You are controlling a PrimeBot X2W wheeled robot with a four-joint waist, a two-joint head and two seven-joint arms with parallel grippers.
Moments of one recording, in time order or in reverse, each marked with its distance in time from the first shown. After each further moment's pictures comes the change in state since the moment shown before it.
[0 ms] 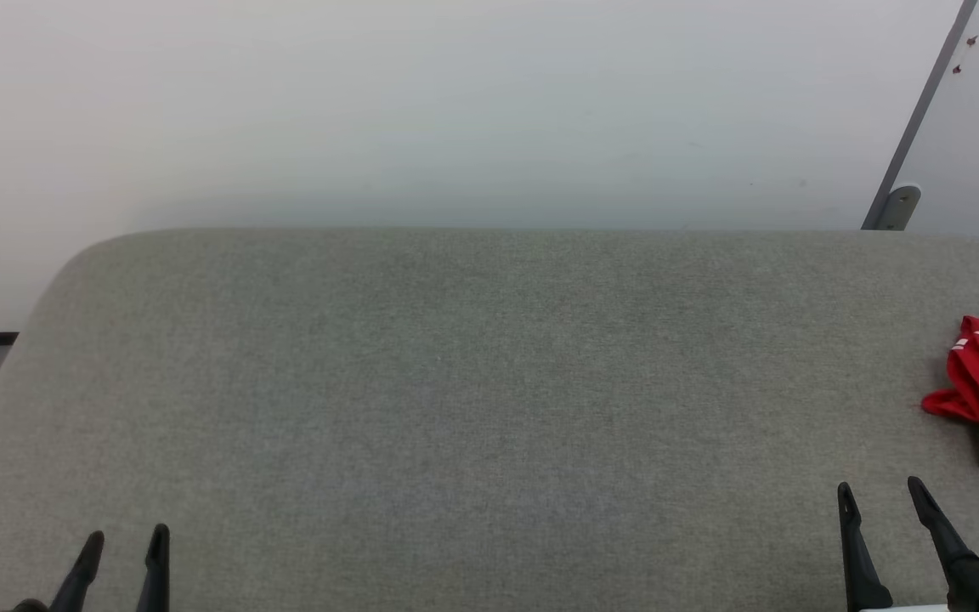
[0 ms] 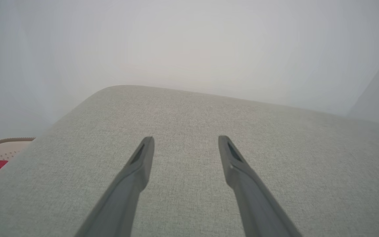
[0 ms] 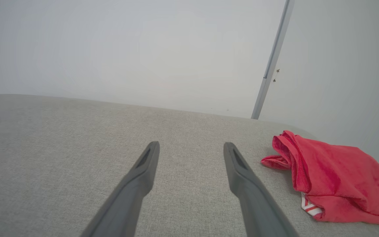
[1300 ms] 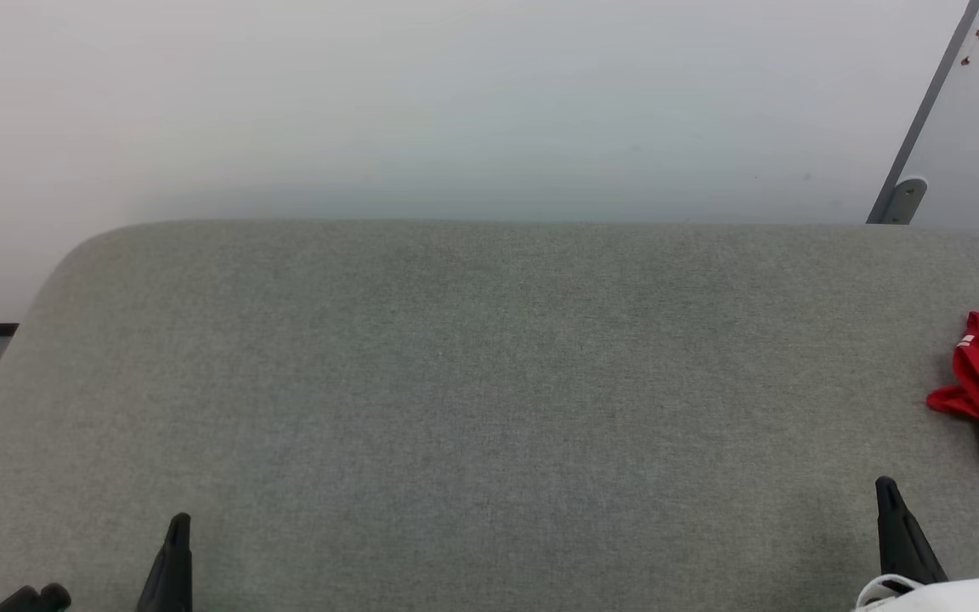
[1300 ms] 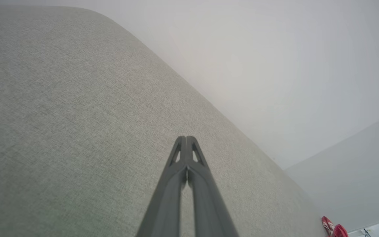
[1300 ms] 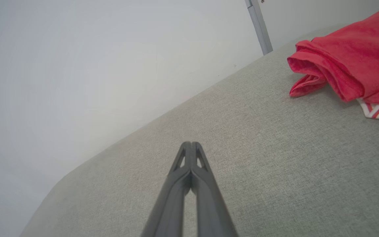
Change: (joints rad) left arm -0.084 -0.148 0.017 0.045 -0.422 0.000 0.149; right arm -0.052 0.013 -0.003 0.067 0.620 0.000 0.148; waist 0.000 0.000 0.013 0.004
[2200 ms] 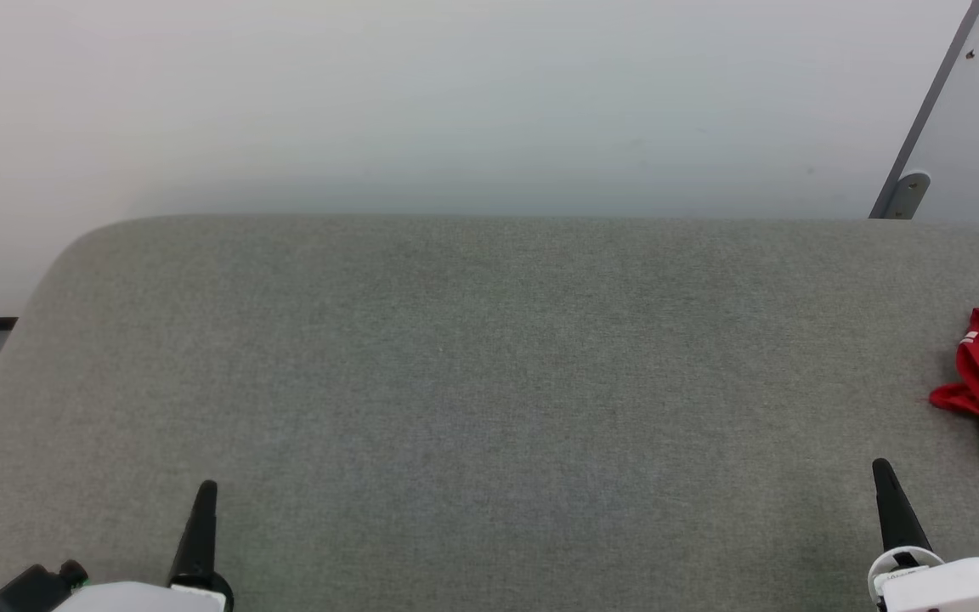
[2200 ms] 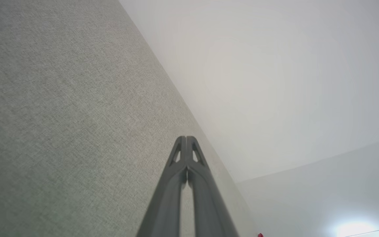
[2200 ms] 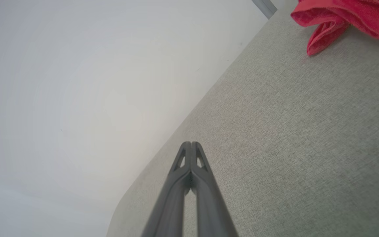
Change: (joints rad) left arm -0.069 -0.063 0.016 0.008 -0.260 0.000 0.087; right arm -0.049 0.001 -0.005 0.015 0.377 0.000 0.087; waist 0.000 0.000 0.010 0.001
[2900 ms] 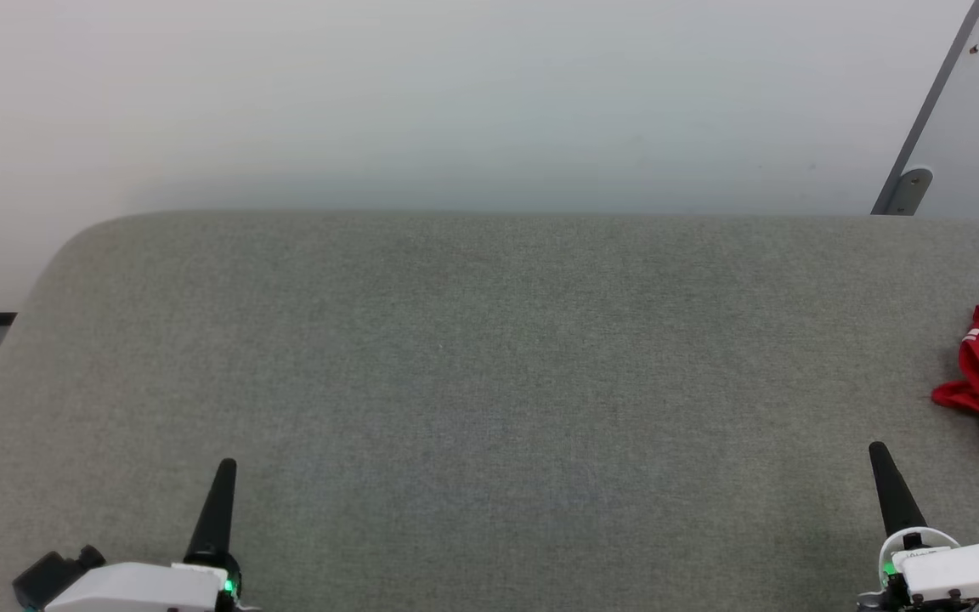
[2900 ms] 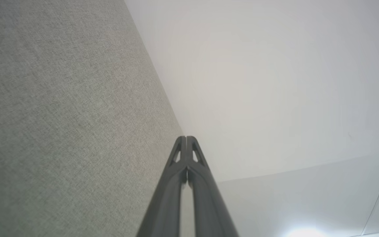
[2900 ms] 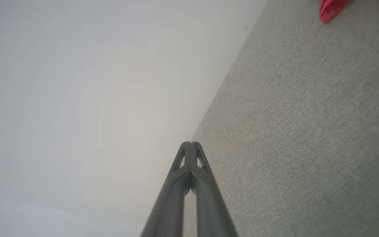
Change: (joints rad) left arm -0.044 -0.040 0.009 0.003 -0.159 0.000 0.054; right arm -0.036 0.000 -0.004 0.010 0.234 0.000 0.053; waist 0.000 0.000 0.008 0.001
